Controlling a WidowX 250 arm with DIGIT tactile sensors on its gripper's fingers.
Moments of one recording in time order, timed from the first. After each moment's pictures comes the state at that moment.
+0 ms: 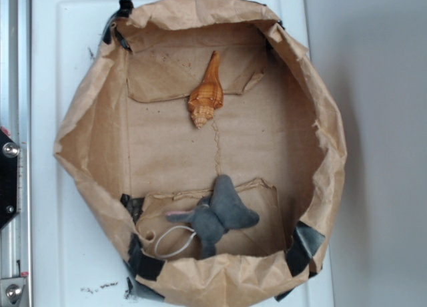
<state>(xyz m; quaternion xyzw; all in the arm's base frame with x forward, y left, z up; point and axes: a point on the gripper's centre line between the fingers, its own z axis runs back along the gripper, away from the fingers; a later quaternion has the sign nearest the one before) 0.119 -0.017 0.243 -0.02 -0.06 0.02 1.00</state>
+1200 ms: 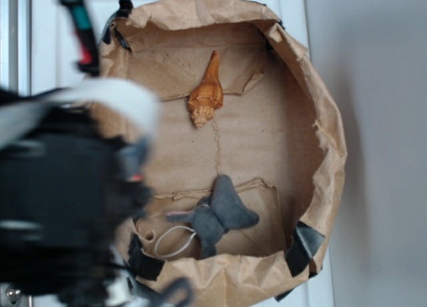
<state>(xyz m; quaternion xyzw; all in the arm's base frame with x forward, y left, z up) 0.224 -0.038 0.214 -0.07 -0.08 0.14 0.98</state>
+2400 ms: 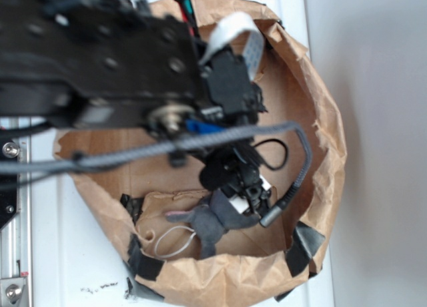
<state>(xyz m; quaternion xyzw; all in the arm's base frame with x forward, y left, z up) 0.300 -0.001 0.128 -0.09 -0.16 0.31 0.93</state>
